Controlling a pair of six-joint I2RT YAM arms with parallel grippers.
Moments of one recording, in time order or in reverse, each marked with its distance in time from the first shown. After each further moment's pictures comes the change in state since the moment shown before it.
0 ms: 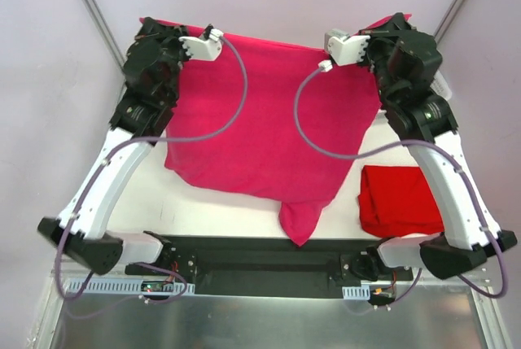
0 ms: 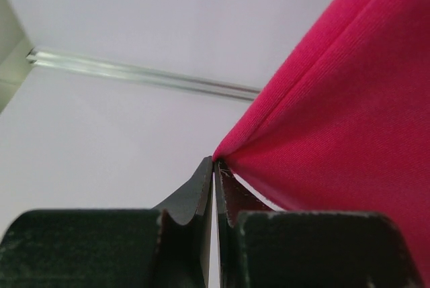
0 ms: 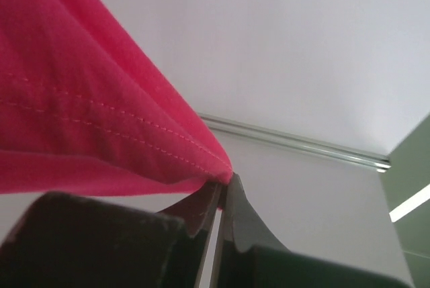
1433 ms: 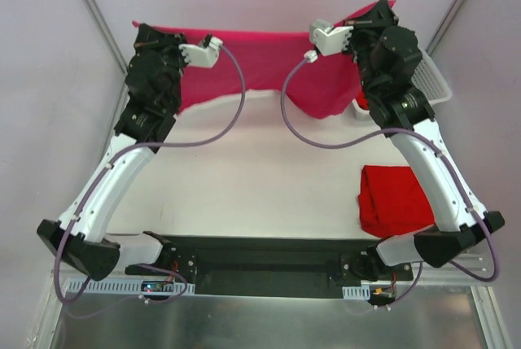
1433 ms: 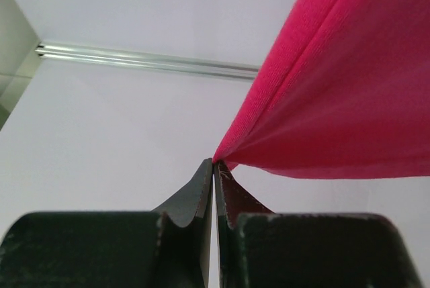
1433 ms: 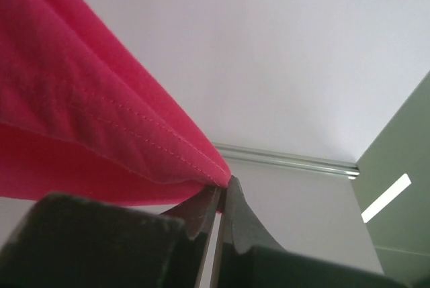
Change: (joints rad) left arm 0.042 0.016 -0.097 0.149 -0.033 0.100; right arm 0.006 0.119 -0.003 0.240 -0.025 -0.047
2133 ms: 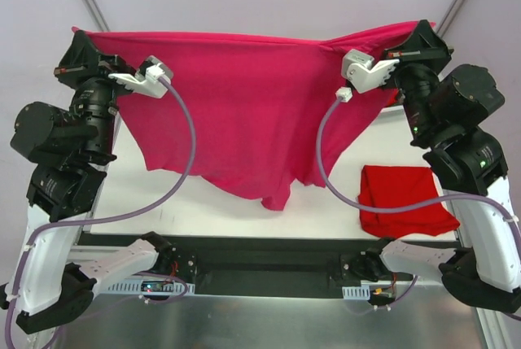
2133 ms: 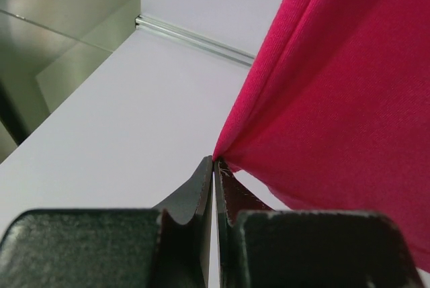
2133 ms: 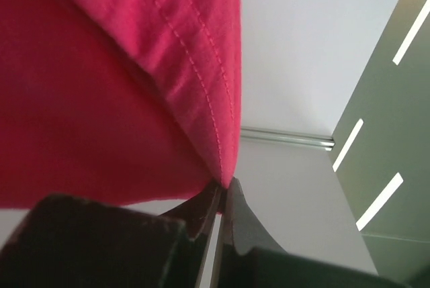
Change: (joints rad) left arm -0.144 -0.345 0.153 -0.334 0.031 -0.026; right arm 0.172 -0.301 0.047 -0.360 0.103 0.024
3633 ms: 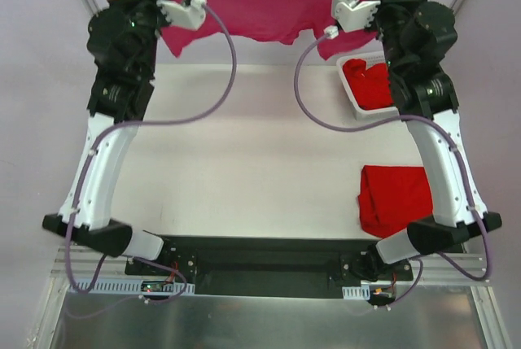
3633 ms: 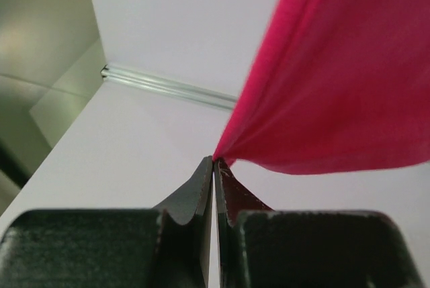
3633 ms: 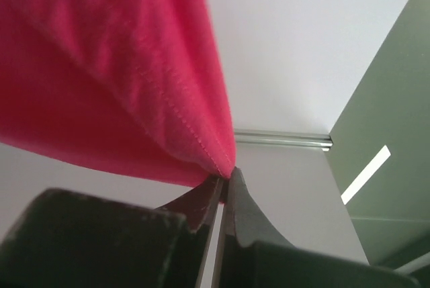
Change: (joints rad) left arm 0.251 0.521 0.334 0.131 0.226 -0.026; right arm -0.295 0.389 0.223 0.244 -0.236 -0.014
